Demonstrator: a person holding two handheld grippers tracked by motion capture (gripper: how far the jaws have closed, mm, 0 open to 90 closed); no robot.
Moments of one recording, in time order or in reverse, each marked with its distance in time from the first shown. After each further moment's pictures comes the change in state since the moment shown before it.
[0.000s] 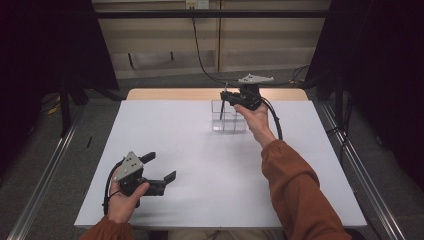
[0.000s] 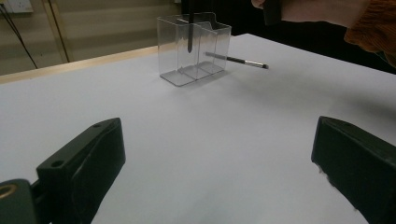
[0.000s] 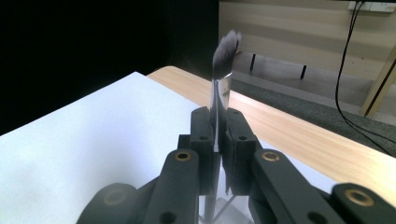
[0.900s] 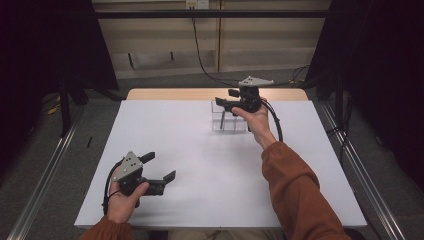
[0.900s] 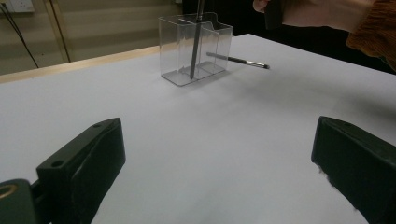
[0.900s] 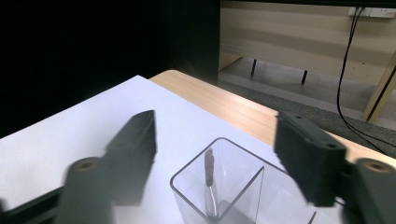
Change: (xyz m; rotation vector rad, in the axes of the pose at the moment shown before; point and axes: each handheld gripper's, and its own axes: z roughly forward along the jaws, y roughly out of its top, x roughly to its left) left arm 0.001 0.000 0.000 0.000 0.000 -0.006; right arm 0.003 -0.005 0.000 -0.028 0.006 -0.004
